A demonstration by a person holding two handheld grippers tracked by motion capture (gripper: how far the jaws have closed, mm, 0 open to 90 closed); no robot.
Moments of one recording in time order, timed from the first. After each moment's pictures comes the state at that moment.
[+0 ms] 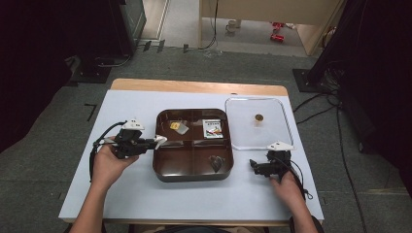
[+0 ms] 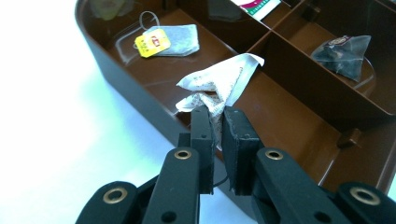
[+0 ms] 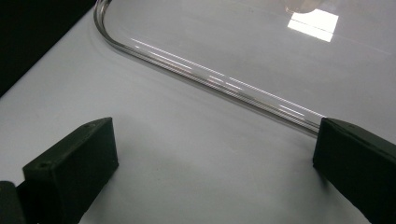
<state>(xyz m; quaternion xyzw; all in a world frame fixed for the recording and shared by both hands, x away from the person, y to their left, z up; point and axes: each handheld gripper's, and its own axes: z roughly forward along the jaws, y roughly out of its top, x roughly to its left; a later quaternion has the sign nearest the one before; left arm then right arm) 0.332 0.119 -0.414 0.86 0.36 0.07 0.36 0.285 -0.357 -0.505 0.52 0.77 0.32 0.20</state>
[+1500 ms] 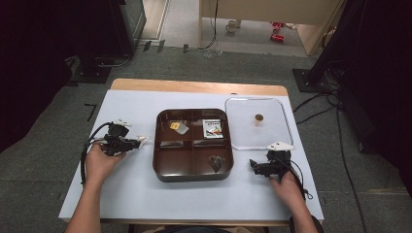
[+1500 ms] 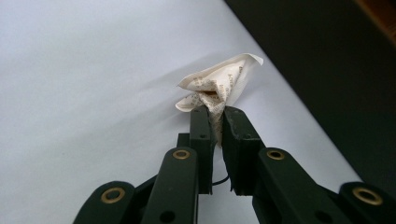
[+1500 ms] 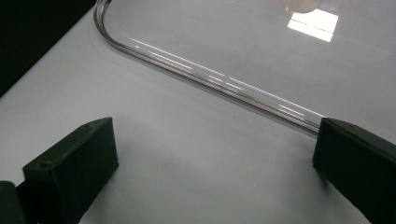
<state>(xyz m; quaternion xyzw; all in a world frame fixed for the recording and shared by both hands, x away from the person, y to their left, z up) 0.368 0.165 -0.462 0.84 0.47 0.07 0.28 0.285 -0.357 -0.505 0.52 0.77 0.32 0.20</state>
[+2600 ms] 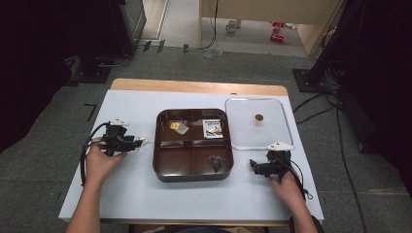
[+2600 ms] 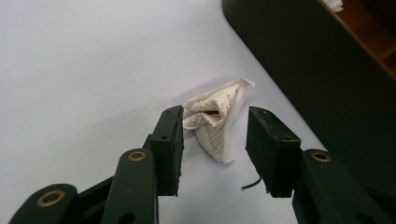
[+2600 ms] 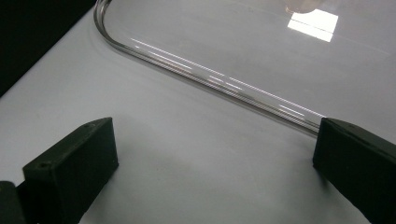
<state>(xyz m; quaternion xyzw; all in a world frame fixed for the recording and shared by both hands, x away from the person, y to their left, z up) 0.362 0.168 -0.457 0.82 0.47 0.10 0.31 0.285 -0.357 -0.505 0.52 0.77 0.32 0.20</state>
